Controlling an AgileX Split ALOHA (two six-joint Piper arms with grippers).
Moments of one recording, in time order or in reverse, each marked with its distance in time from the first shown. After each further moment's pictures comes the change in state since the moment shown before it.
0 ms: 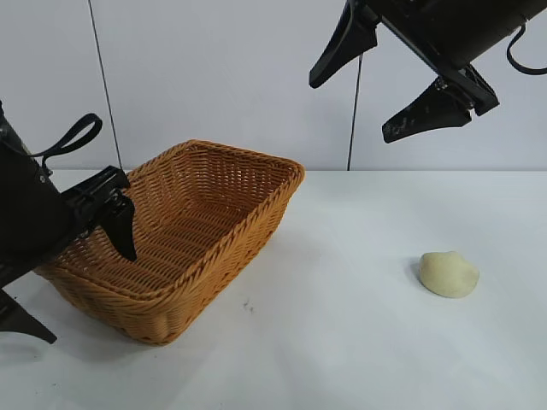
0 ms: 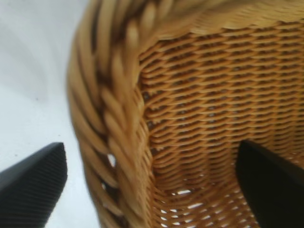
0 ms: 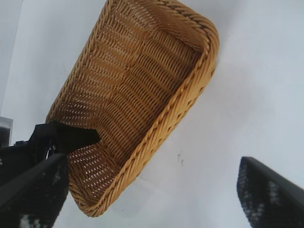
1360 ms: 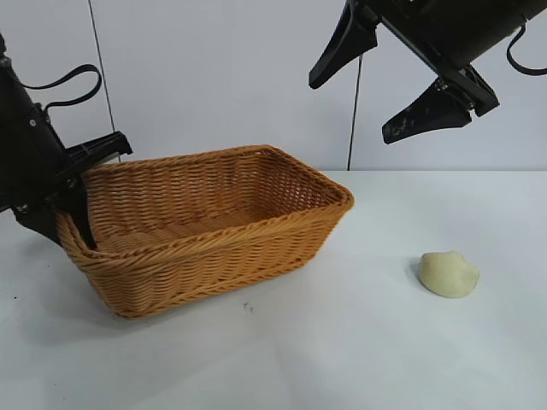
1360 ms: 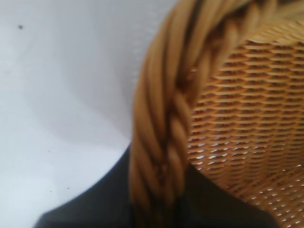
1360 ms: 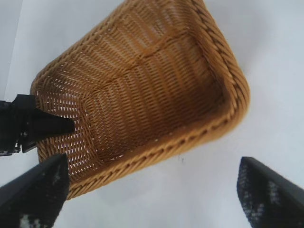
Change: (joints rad) left arm 0.150 0.139 -0.370 -0.130 0.422 0.625; right arm 0.000 0.000 0.000 0.000 0.002 0.000
